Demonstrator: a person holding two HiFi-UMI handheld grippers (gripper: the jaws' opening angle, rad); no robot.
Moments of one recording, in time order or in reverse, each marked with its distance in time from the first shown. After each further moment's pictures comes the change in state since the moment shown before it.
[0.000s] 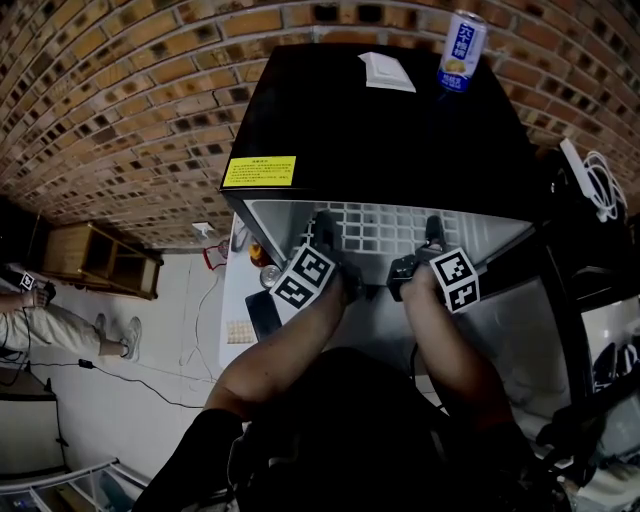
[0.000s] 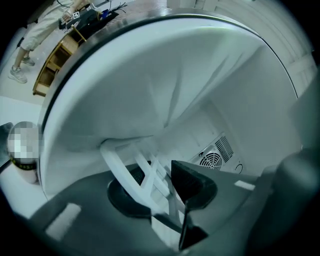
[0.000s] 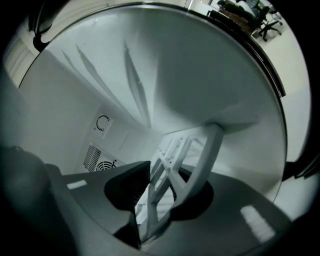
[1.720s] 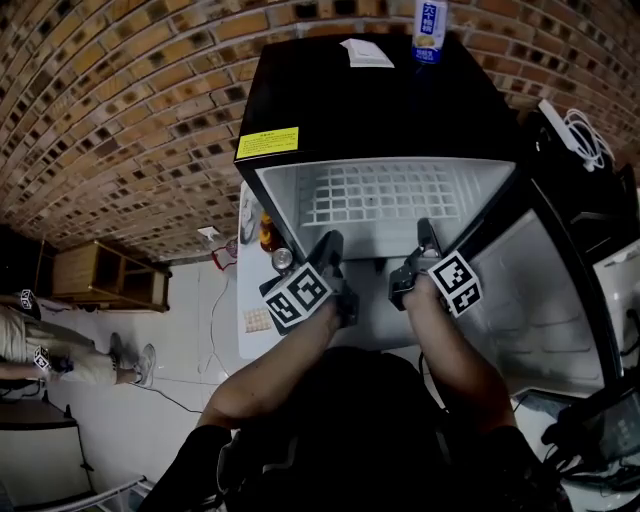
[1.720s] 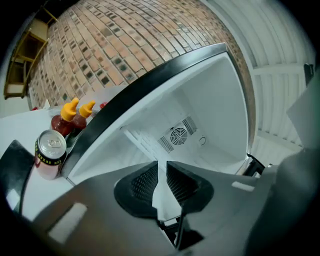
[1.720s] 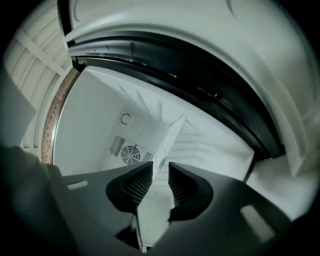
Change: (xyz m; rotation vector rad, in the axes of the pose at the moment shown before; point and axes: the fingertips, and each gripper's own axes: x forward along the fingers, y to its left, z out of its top) left arm -0.097 -0.025 -0.031 0.098 0.304 -0.234; right arm -0.090 0.010 -0.034 -0.009 0.059 0.100
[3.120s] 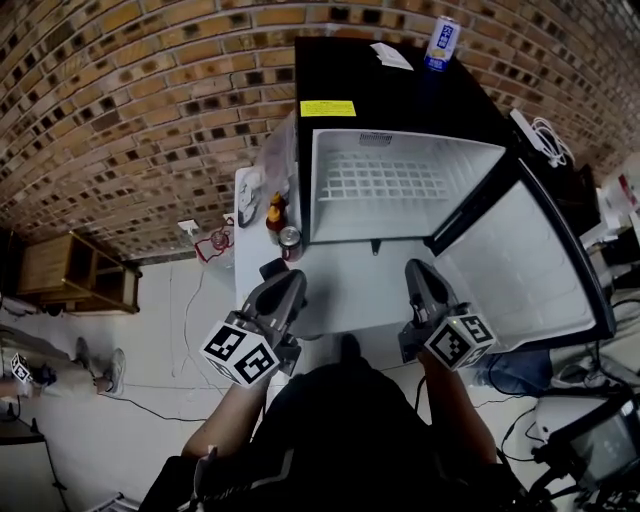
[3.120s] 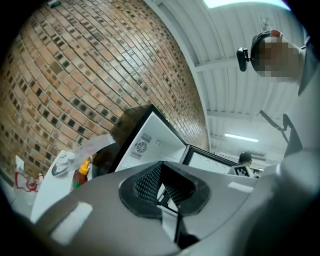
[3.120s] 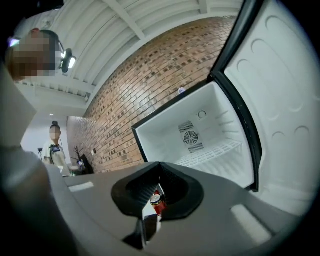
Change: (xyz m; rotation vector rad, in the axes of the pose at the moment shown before) left arm -0.219 -0.047 0.058 0.439 0.035 -0.388; right arm -0.181 0.147 -0.091 -0.690 0.169 0.292
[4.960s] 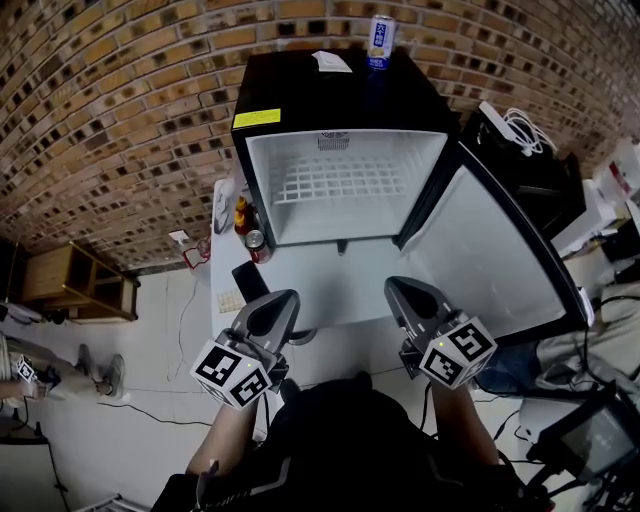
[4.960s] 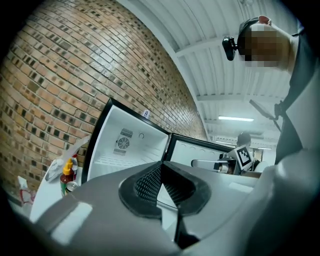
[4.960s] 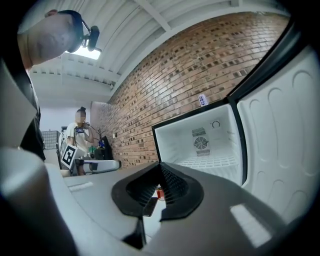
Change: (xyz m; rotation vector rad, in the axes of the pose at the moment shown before) left arm 0.026 -0.117 -0.025 0.171 0.102 0.000; right arm -0.085 0.002 0.039 -0.217 0.128 0.199
